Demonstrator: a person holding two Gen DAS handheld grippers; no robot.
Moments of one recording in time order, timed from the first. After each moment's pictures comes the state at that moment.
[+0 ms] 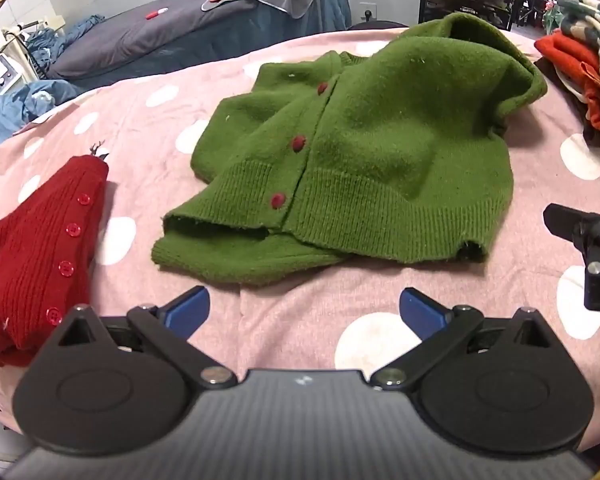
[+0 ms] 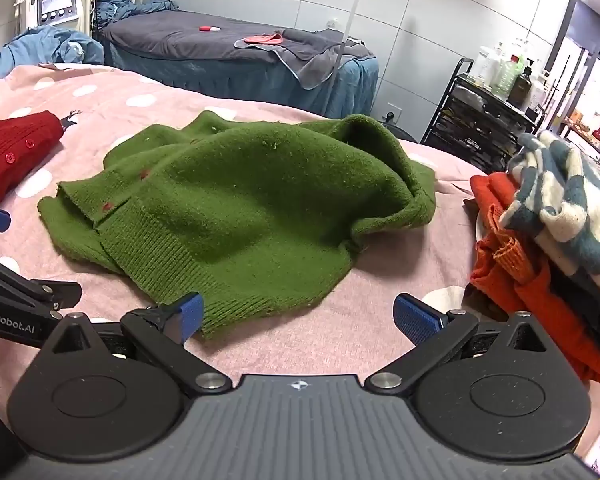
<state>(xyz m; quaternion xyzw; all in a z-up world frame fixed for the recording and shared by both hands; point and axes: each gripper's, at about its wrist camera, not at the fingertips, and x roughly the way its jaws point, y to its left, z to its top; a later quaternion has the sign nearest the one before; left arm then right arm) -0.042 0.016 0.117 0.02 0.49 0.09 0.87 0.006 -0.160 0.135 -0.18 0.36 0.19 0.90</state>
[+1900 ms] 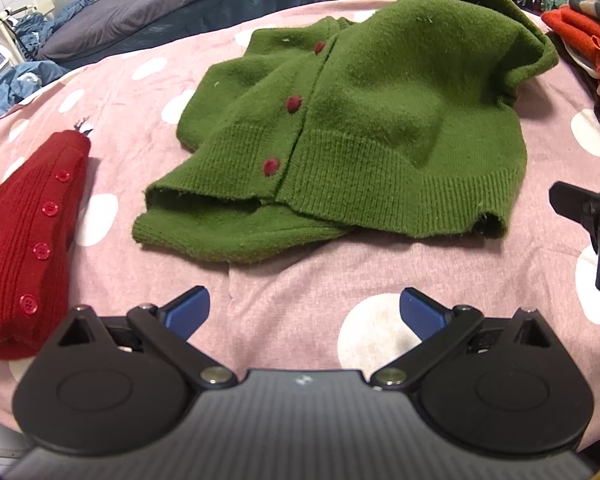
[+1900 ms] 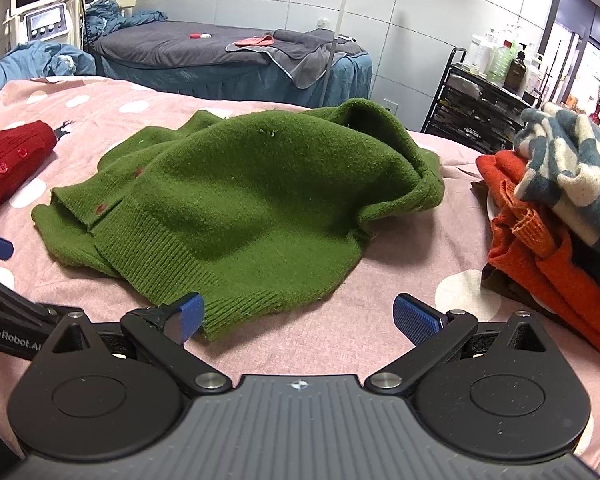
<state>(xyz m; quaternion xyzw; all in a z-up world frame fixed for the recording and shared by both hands) -0.034 0.024 0.088 0.02 0.51 0.08 0.85 0.008 -0.161 0.115 -0.15 0.33 0.18 0.91</state>
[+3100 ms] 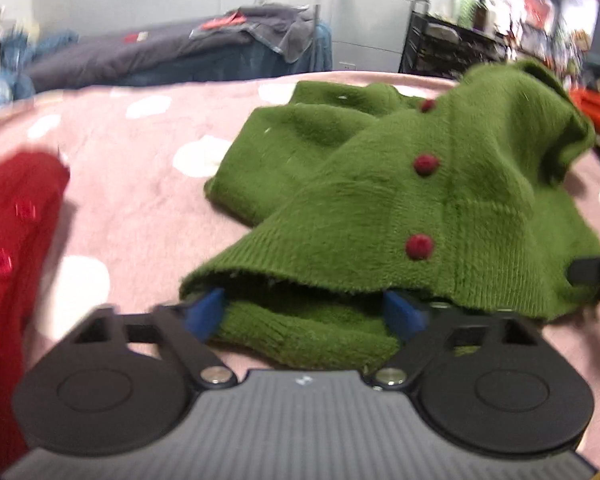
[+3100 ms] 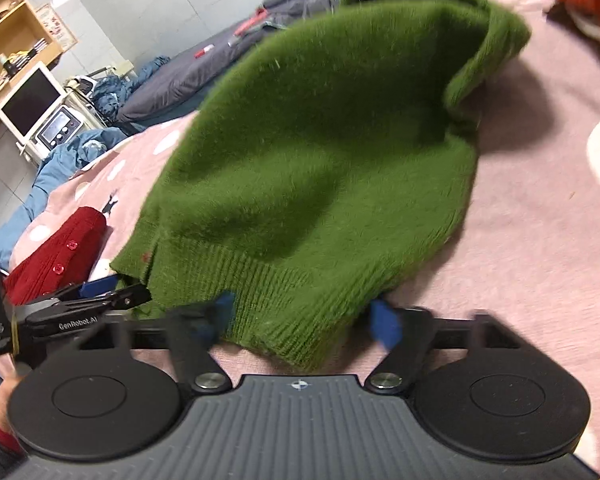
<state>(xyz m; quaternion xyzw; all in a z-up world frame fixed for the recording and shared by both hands) 0.004 0.136 0.018 -0.02 0.38 0.01 0.93 0.057 -0.161 0.045 0.13 0.44 0.26 0.85</state>
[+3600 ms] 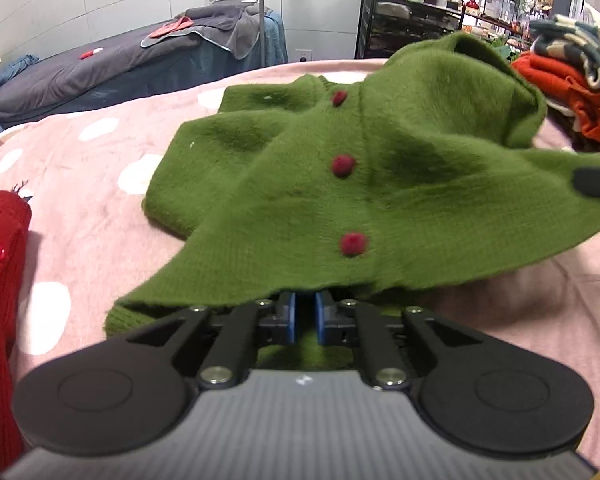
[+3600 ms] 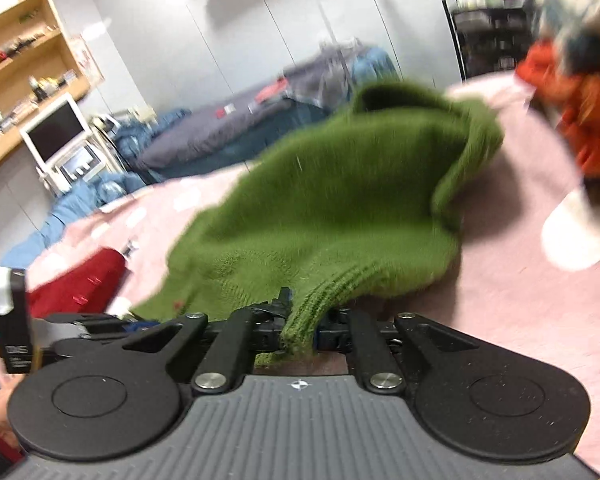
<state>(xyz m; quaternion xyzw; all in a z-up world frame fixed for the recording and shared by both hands) 0.001 0.093 0.041 0.00 0.40 -0.04 0.92 0.015 -0.227 0.112 0.13 0.32 0.29 0.89</state>
